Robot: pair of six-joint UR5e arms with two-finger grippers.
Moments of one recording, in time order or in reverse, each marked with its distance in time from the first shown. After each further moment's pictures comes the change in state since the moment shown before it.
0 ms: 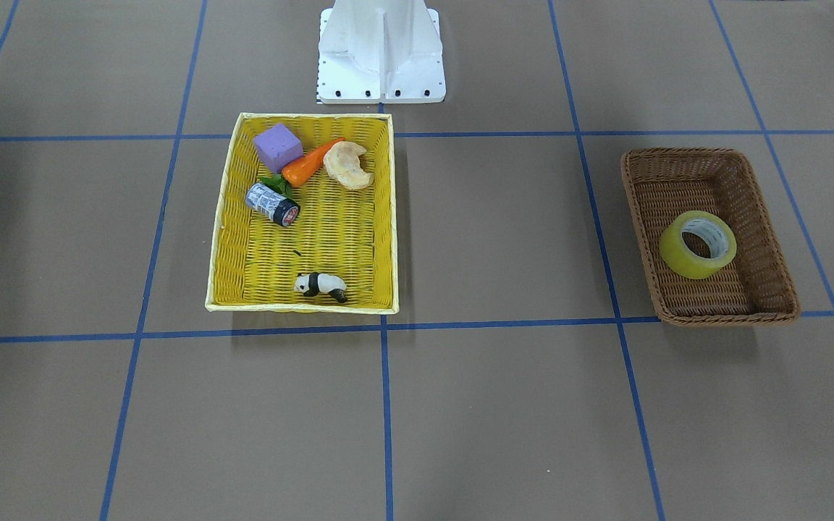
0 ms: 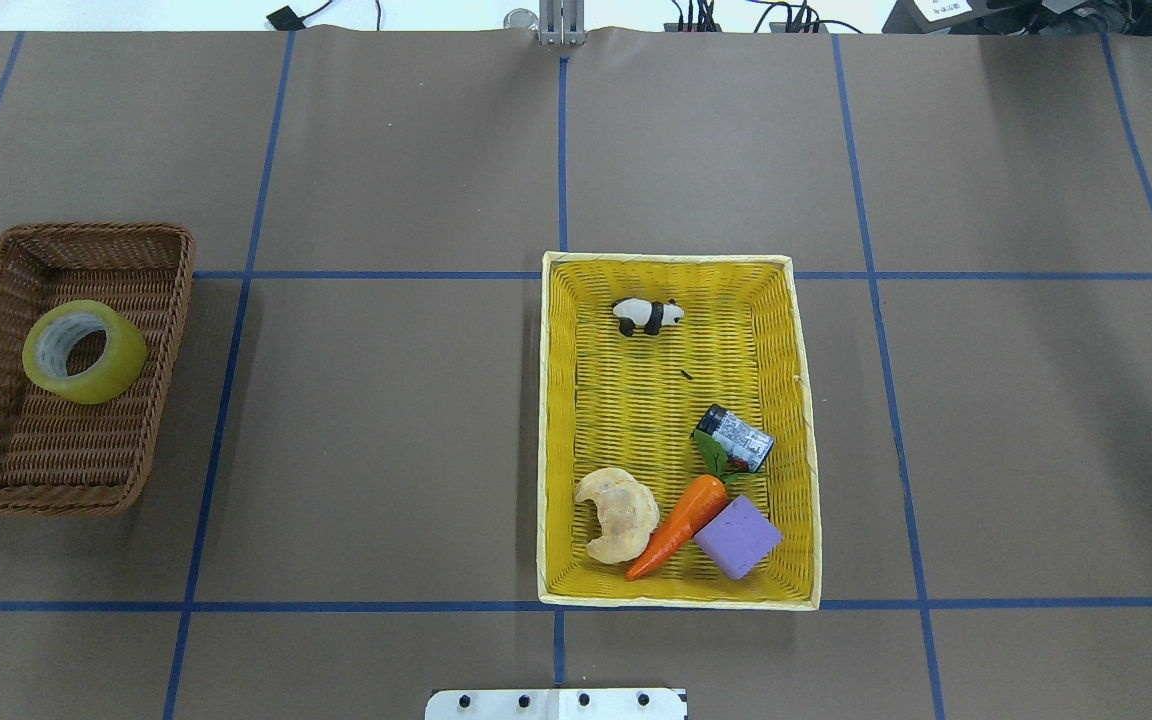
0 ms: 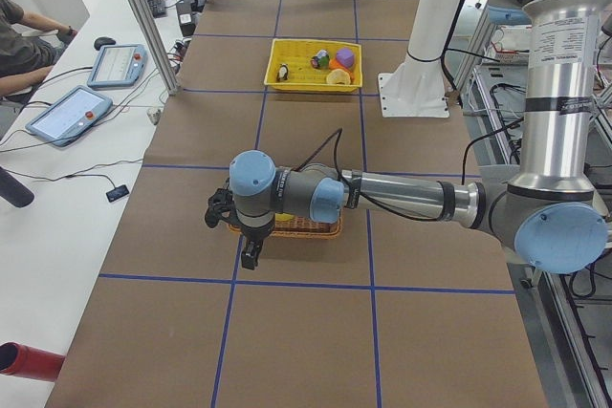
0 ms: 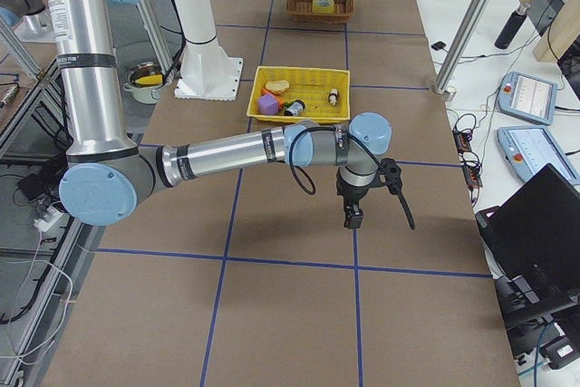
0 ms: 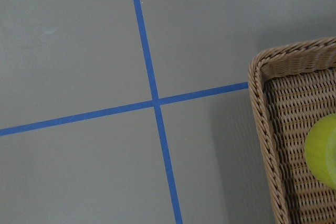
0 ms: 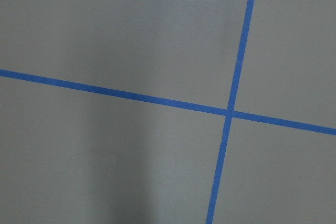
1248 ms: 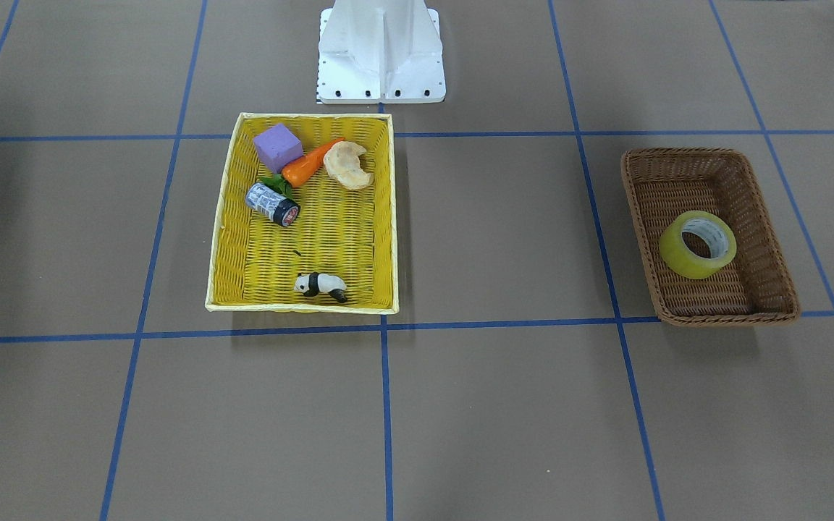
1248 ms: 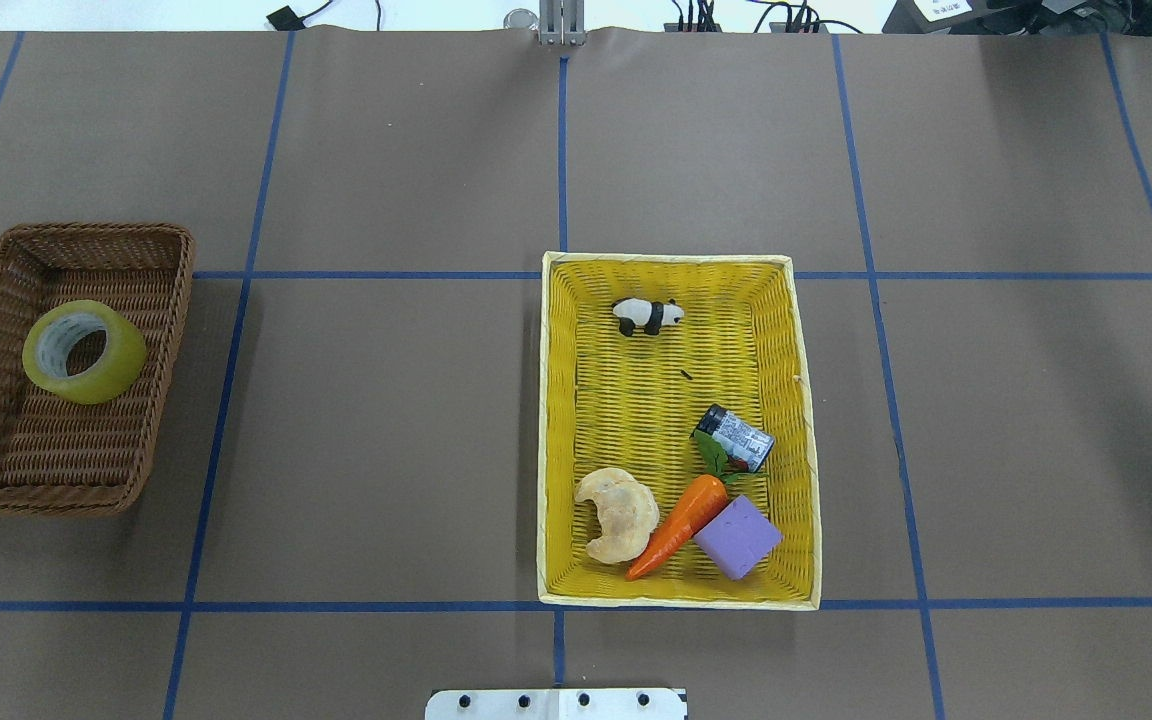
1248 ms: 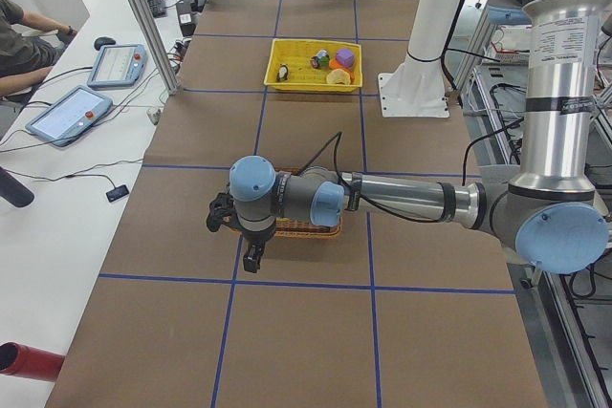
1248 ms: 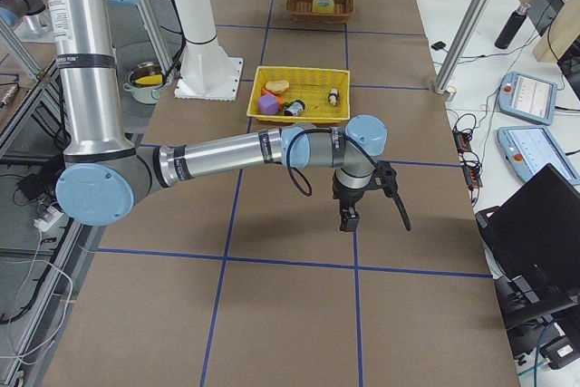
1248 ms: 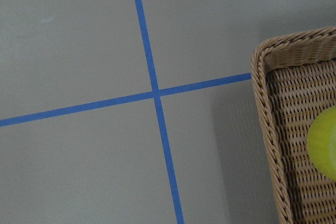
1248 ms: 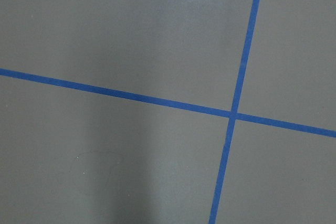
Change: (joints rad) left arm 0.001 0.003 0.042 -0.001 -0.010 0.003; right arm -0.008 -0.020 0.008 0.000 -0.033 0.002
